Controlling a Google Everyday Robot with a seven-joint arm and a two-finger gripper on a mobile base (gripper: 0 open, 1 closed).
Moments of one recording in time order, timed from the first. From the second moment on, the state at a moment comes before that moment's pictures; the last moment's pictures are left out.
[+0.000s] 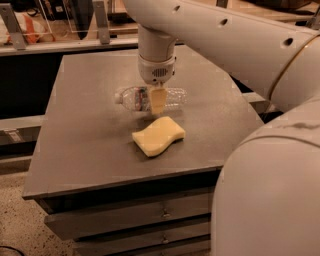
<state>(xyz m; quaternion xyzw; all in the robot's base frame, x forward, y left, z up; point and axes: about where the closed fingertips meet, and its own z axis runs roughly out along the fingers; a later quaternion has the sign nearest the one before) 0.613 -0.003 0.850 -0.78 0.63 -0.01 0.06</state>
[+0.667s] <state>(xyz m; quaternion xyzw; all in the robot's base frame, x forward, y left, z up) 0.608 -0.001 0.851 -0.77 0.63 0.00 0.06</state>
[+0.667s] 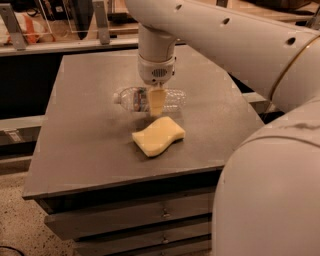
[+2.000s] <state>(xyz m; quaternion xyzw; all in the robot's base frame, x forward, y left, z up) 0.618 -0.009 0.882 -0.72 0.68 -0.01 0.11</state>
